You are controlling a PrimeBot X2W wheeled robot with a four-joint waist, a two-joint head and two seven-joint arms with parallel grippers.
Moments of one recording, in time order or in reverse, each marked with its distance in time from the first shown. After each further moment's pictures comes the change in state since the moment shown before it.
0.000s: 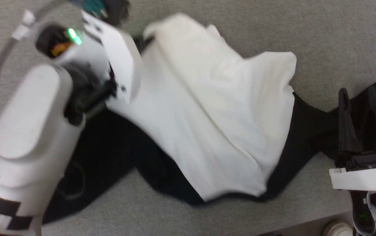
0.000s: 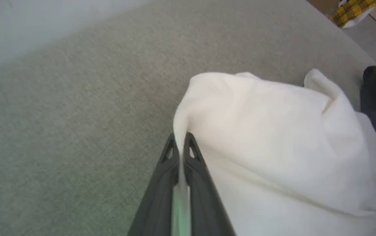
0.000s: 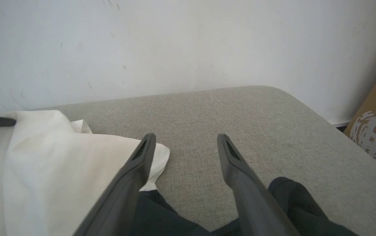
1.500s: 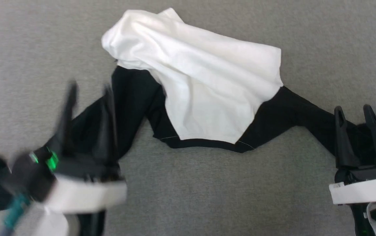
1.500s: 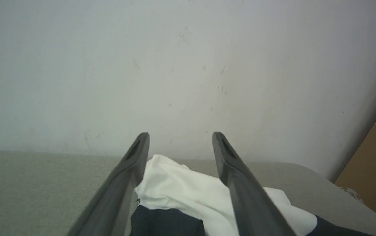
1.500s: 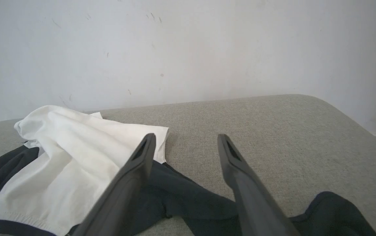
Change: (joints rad) left arm 0.681 -0.070 0.236 -0.480 0.174 0.290 -0.947; right arm 0.074 -0.001 -0.003 -0.035 -0.017 0.000 0.071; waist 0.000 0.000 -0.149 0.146
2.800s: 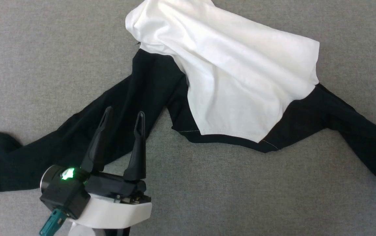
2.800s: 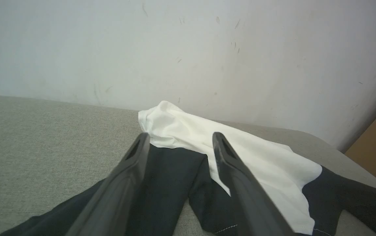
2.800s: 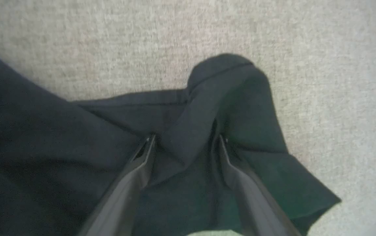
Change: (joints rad) left arm 0.145 -0.107 -0.067 0.029 0.106 -0.047 -0.038; right arm -0.088 -0.277 -0.251 0.203 0.052 0.000 0.849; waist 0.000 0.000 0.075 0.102
